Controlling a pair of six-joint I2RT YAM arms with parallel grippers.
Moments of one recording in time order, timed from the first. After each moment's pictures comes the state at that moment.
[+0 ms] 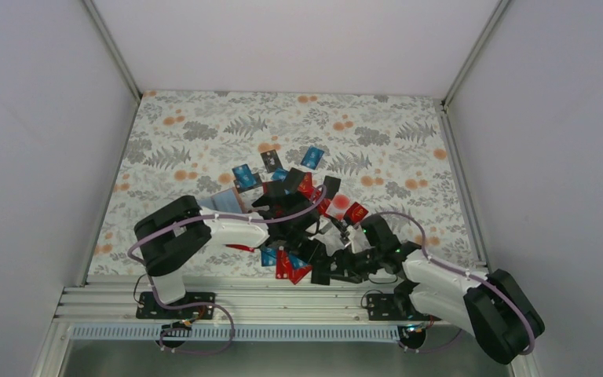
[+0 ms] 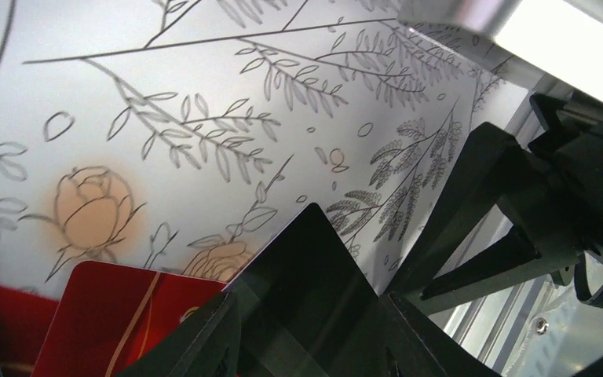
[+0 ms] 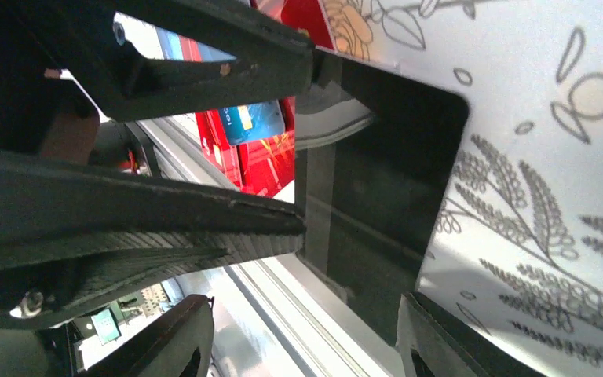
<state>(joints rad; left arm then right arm) -1.08 1.77 0.90 -0.14 0.38 -0.59 0.57 1.03 0.17 -0.19 -0.83 0.79</state>
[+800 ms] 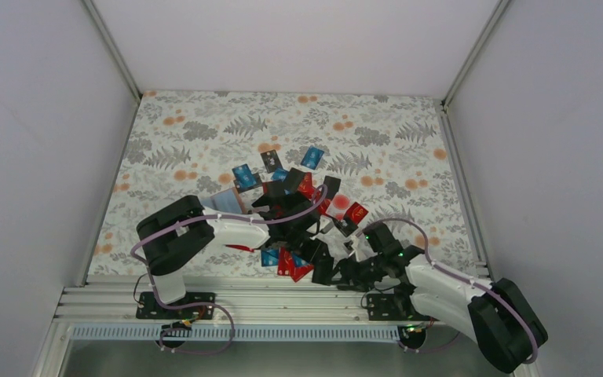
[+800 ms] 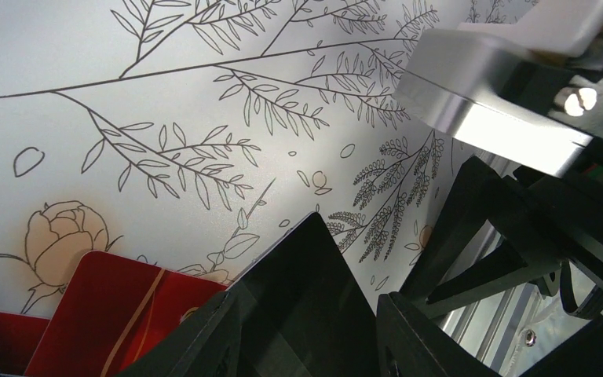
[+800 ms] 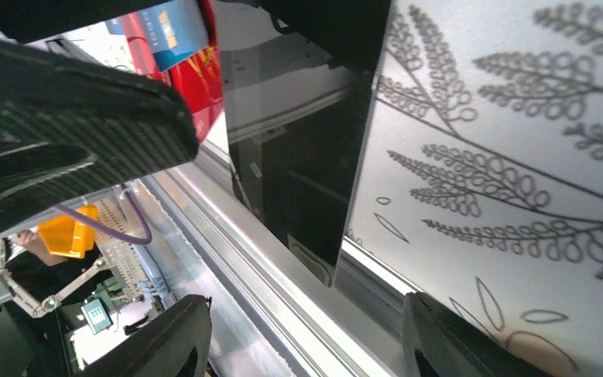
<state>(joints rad) -1.08 1.79 0.89 -0.05 0.40 -0.60 0.57 0.97 0.15 -0.38 -0.84 0.69</state>
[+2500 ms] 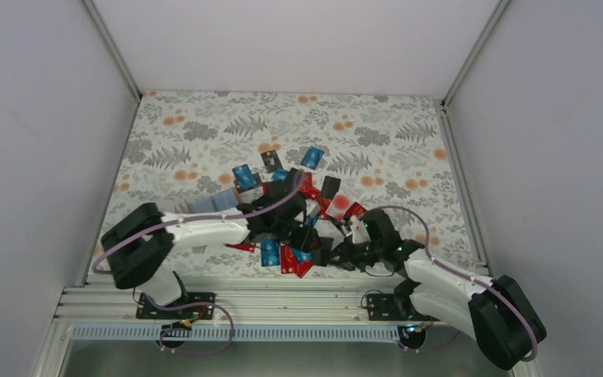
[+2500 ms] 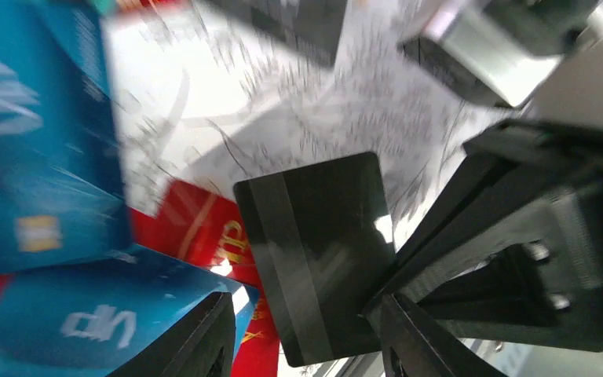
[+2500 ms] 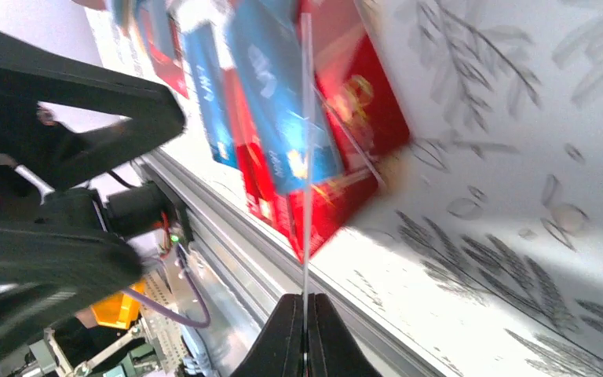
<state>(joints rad) -1.04 1.63 0.86 -0.16 0.33 -0.64 0.56 0.97 0.16 -0.10 -0.77 0.94</state>
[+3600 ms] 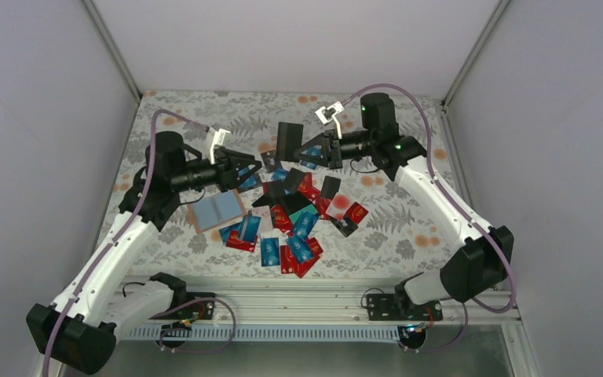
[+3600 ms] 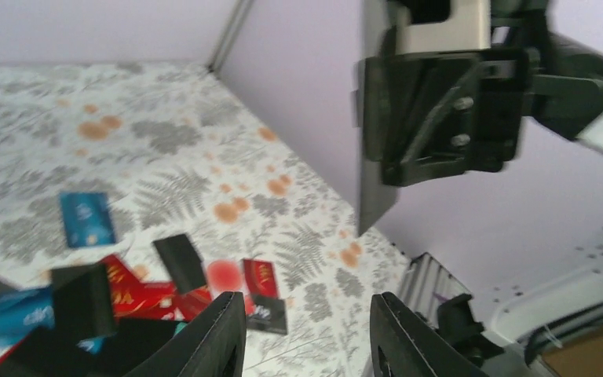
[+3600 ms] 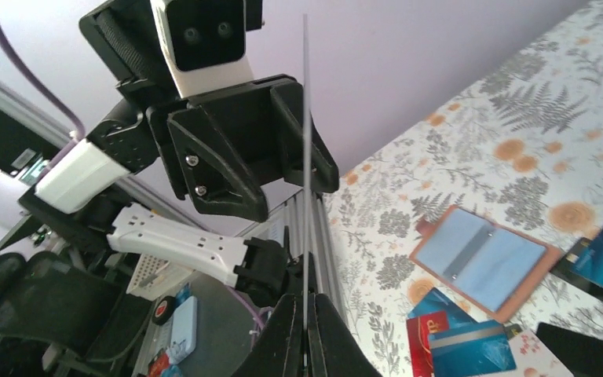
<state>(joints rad) -0.34 0.97 0.93 -0.28 0.75 -0.38 0.45 1.42 1.33 -0.39 -1.14 0.25</state>
